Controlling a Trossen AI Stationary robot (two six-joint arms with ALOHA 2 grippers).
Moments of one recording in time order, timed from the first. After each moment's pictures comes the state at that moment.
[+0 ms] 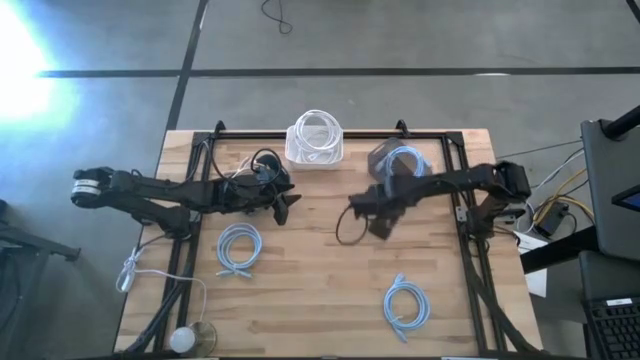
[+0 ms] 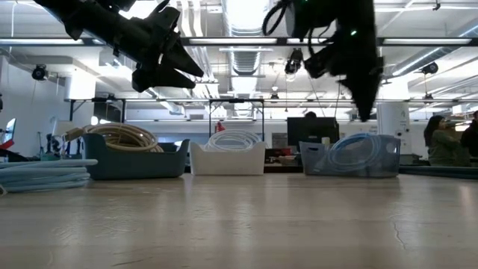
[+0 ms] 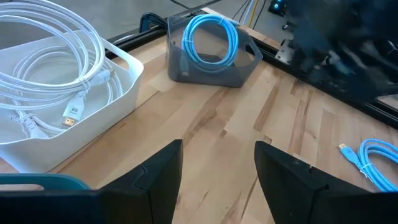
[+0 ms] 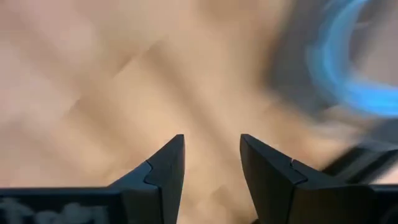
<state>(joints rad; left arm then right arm) 0.04 1.12 0.63 0.10 -0.32 -0.44 0.02 1.70 1.32 -1.33 0.21 0.66</state>
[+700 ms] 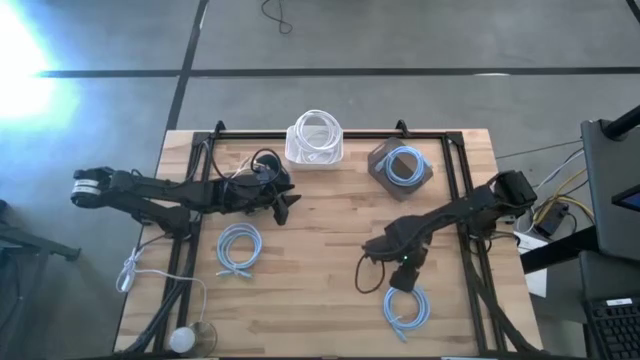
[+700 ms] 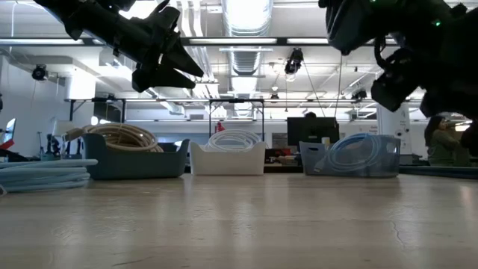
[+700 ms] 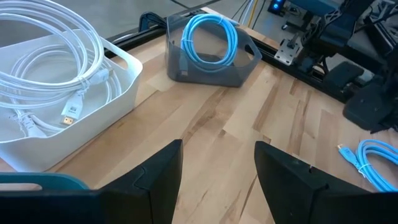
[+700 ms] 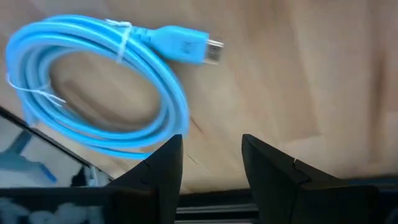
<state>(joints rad) 0.04 1.12 0.63 0.10 -0.31 -0.45 0.30 1.70 1.07 -1.13 -0.44 0.76</state>
